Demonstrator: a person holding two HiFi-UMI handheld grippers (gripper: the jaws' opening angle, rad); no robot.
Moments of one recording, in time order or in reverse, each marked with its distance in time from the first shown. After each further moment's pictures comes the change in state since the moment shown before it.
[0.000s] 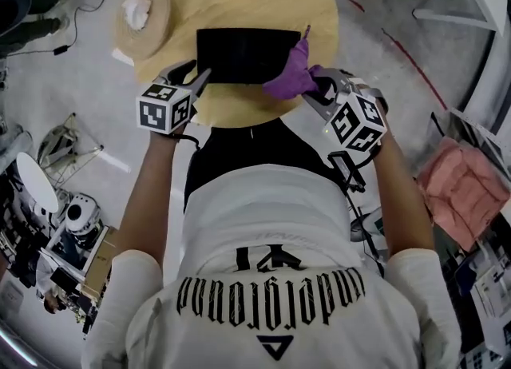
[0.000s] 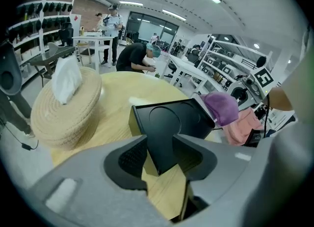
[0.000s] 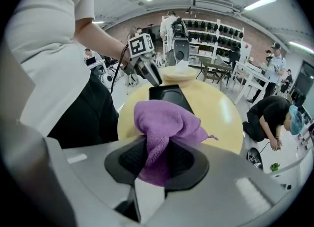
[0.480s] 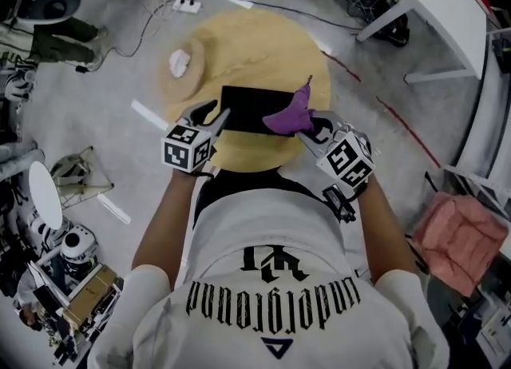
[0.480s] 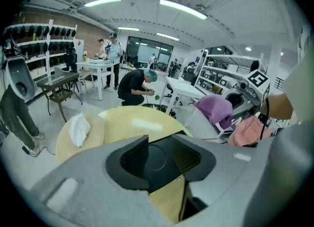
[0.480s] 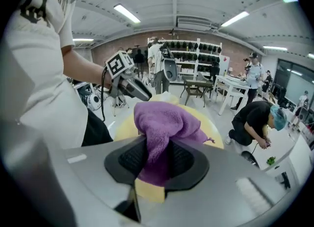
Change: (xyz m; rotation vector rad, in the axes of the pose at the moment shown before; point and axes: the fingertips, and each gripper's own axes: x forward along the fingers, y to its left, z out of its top) left arm -0.079 -0.042 0.087 0.065 -0.243 0.051; right arm -0.077 -0.027 0.084 0.121 -0.216 -0.145
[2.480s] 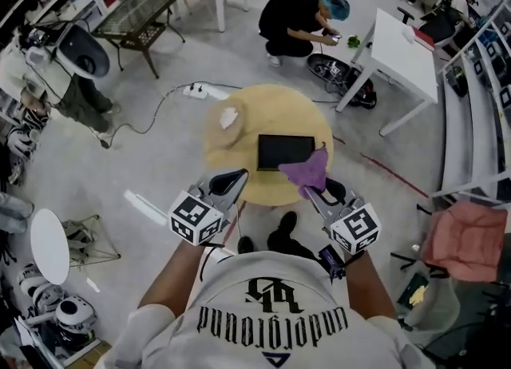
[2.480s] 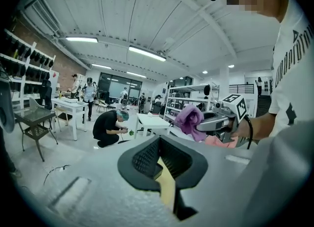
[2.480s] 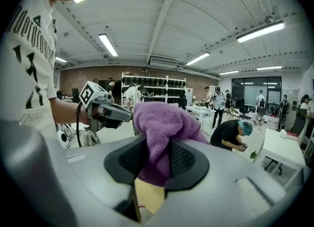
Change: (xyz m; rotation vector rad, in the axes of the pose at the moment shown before) left arm -0.313 -0.074 0.035 0.230 -0.425 -0.312; right arm -0.101 0.211 0.211 0.151 -0.423 -0.412
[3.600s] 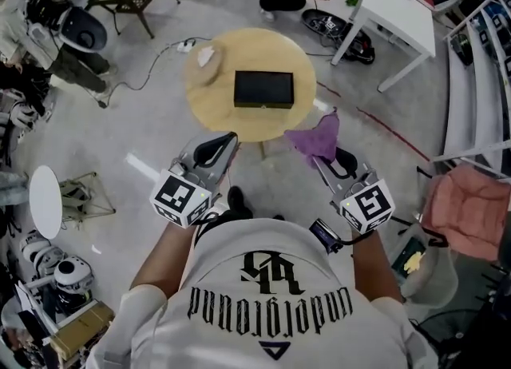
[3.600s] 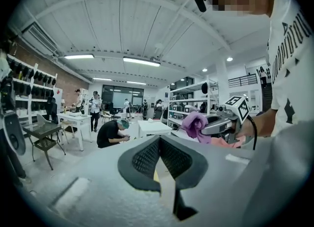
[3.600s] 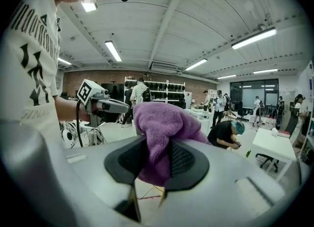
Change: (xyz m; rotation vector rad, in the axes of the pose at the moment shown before) left arm -0.011 -0.177 -0.005 0.105 -0.068 0.096; right arm -0.182 0.022 -0.055 -0.007 -0.046 0.001
